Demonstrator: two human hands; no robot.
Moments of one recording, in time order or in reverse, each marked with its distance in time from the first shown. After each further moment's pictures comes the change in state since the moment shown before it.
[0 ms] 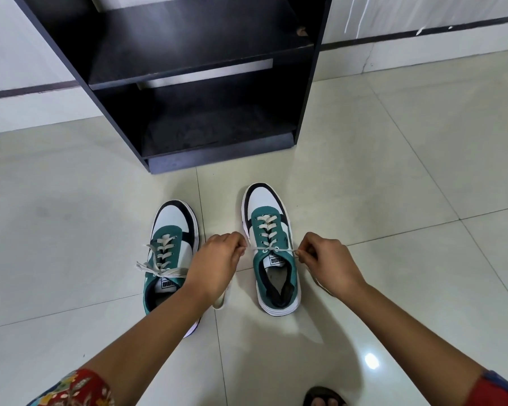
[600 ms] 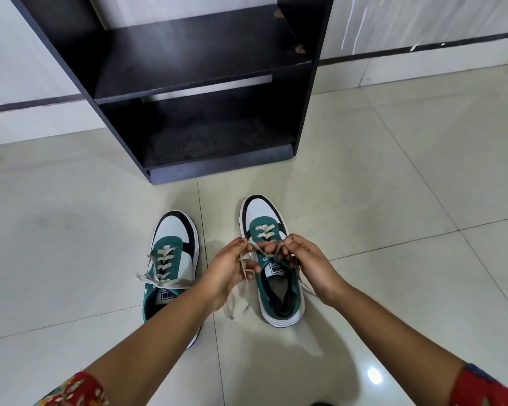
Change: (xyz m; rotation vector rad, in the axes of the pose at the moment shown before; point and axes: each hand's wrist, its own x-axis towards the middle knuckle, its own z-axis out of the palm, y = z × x) left_hand 0.014 0.035 -0.014 -1.308 -0.217 -0.611; right_hand 0.012 -0.032 0.008 1.006 -0.191 0.081
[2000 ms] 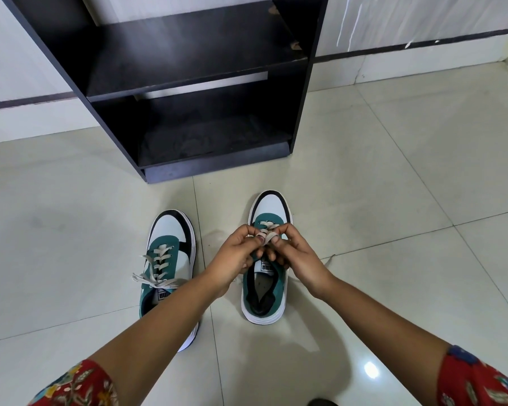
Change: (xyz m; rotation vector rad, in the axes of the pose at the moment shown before) left_hand 0.013 0.007 0.008 0.254 -0.103 0.109; right_hand 0.009 0.007 0.008 -0.001 -0.062 -0.054
